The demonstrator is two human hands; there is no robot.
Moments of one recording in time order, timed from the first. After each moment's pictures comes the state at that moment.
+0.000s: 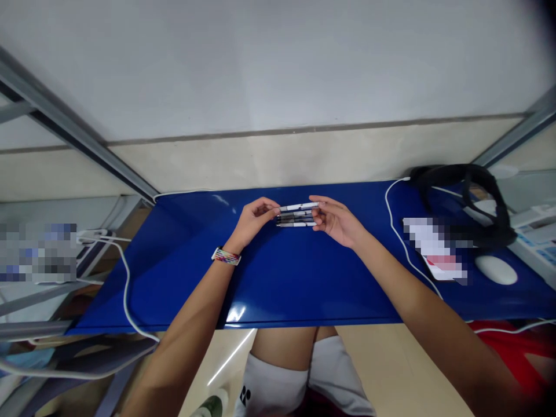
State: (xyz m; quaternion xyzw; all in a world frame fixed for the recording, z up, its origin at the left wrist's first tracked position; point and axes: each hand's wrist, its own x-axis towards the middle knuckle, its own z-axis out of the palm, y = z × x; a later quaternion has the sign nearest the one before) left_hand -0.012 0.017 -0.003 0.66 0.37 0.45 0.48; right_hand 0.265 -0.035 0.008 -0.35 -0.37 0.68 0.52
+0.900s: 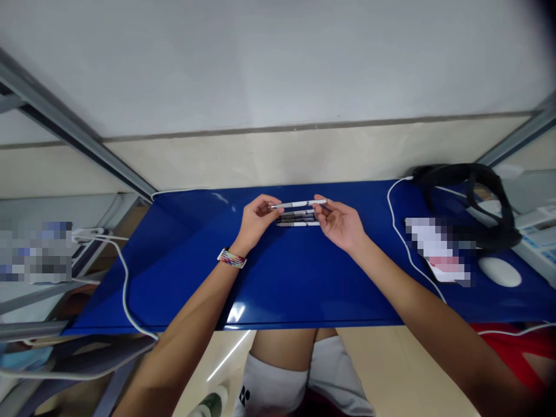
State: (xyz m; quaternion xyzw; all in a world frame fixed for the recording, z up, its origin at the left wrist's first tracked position) left_hand 0.006 0.010 -0.008 0.60 0.36 0.53 0.48; right_hand 0.259 -0.032 0.002 -0.28 -0.14 0.75 0.58
